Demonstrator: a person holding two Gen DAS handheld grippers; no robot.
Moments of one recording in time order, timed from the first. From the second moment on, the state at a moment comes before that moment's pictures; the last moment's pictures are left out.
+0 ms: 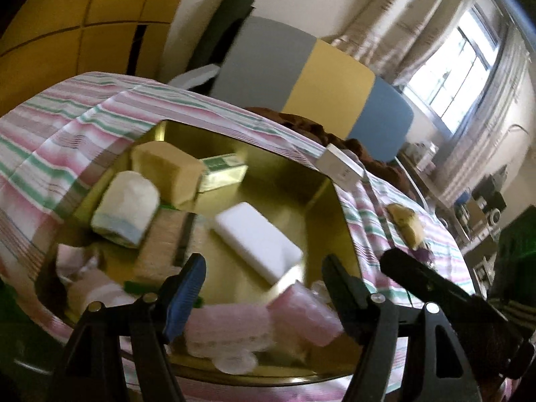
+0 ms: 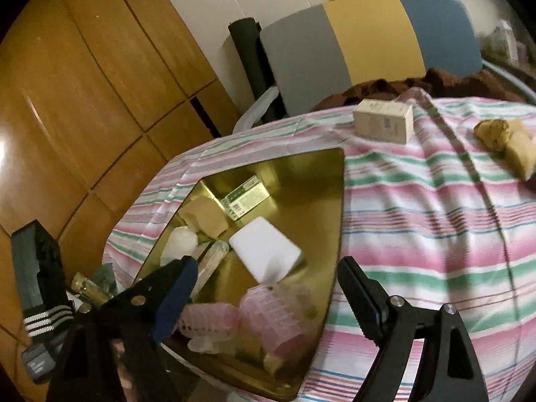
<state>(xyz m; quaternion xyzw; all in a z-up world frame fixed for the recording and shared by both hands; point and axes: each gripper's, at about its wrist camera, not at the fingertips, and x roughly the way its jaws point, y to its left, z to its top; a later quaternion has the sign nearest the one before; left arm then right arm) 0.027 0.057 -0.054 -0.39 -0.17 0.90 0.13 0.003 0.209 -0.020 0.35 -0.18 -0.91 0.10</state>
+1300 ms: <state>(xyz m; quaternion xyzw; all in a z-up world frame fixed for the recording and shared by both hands) 0.051 0.244 -0.059 -0.44 -0.02 0.85 0.30 -0.030 0.585 -0.070 0.36 -0.23 -0.87 -0.26</state>
